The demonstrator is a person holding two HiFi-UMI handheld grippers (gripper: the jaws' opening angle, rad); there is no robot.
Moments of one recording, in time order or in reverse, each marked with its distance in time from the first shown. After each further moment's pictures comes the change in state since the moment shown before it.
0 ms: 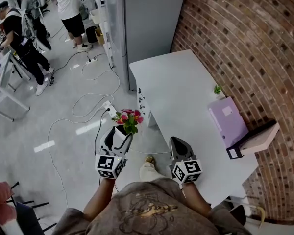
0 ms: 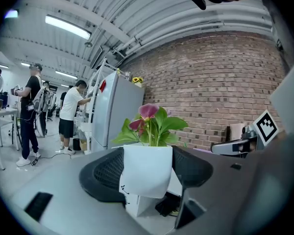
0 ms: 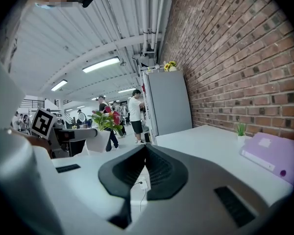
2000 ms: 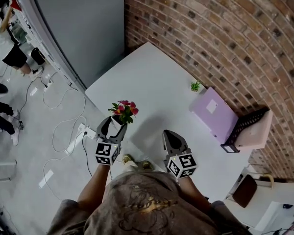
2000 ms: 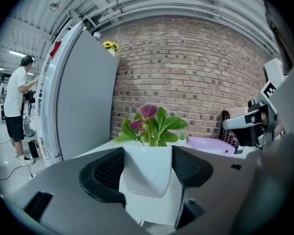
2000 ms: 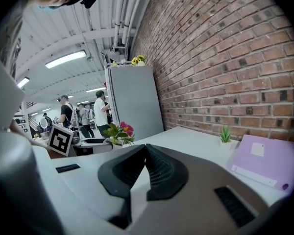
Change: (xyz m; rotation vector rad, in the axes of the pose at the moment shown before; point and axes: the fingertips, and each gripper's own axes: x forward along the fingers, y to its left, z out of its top) left arm 0.339 0.013 -0.024 0.097 0.199 -0.422; right arm 0.146 -0.160 0.053 0.118 0.000 -0.346
